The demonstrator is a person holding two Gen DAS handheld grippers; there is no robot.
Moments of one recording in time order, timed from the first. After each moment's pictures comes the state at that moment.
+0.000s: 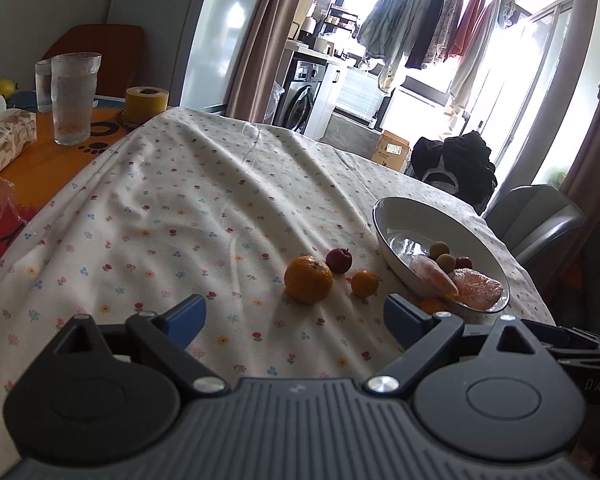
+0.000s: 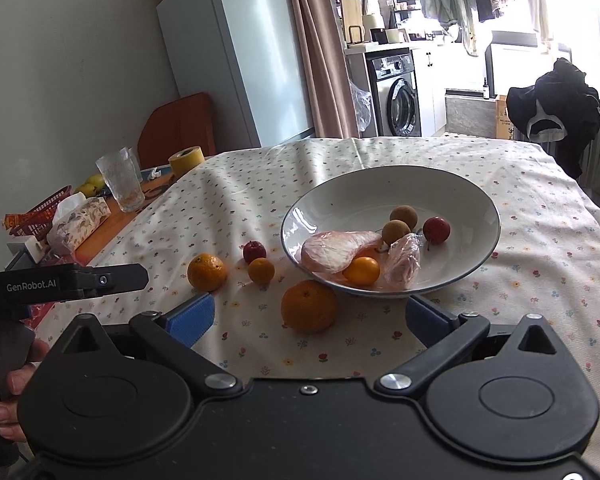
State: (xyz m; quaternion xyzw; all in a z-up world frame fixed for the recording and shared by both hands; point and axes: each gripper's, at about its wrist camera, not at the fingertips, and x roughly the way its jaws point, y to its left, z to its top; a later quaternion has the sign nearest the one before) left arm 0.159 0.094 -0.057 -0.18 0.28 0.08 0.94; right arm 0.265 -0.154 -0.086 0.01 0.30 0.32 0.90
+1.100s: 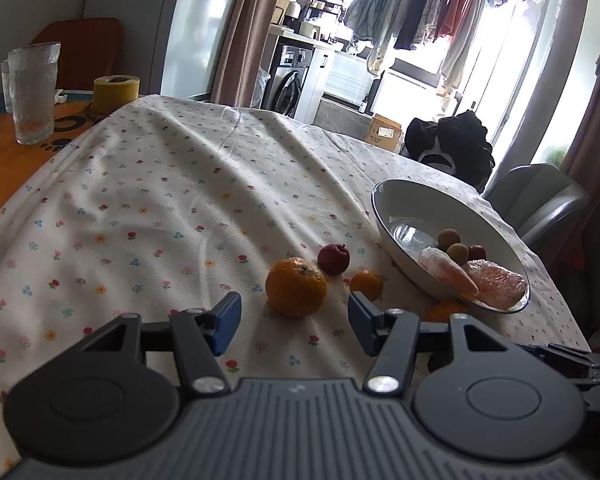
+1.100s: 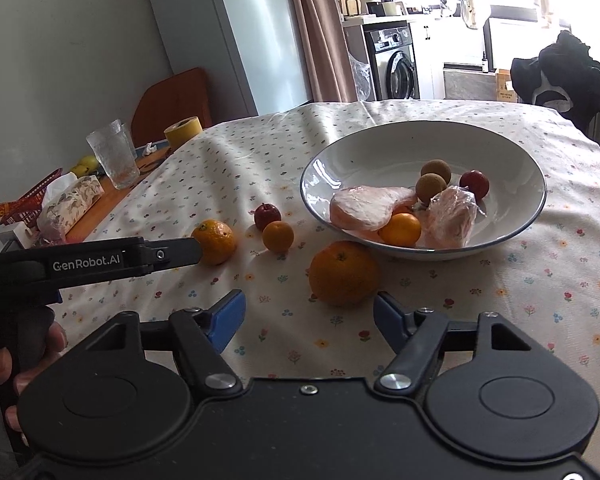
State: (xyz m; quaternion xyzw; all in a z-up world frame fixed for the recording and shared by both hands) left arm 0.207 0.088 -0.080 -0.16 0.30 0.07 0.94; right arm 0.268 -0.120 -0.114 0.01 0.34 0.31 0.89
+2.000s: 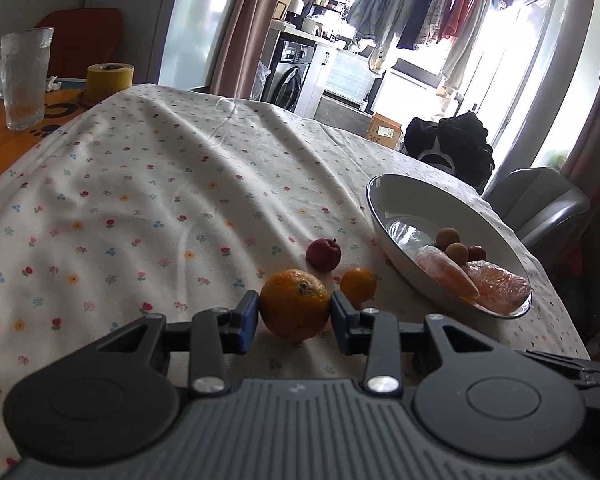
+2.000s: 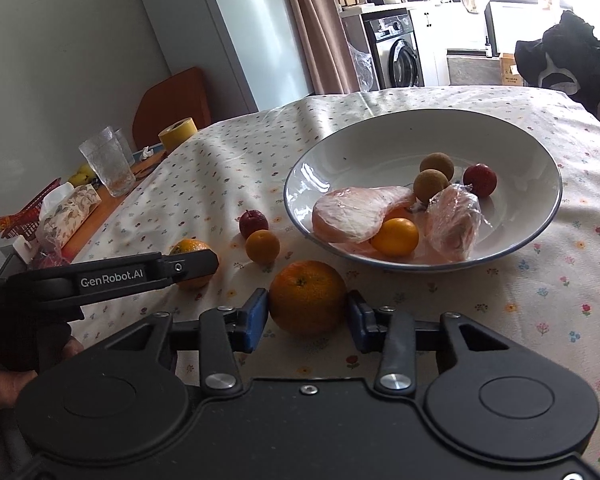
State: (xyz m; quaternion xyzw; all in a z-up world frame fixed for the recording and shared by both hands) left arm 0.215 0.079 -0.087 -0.17 0.30 0.07 0.94; right arm 0.294 -0.123 -0.124 0.04 0.35 0.32 0.88
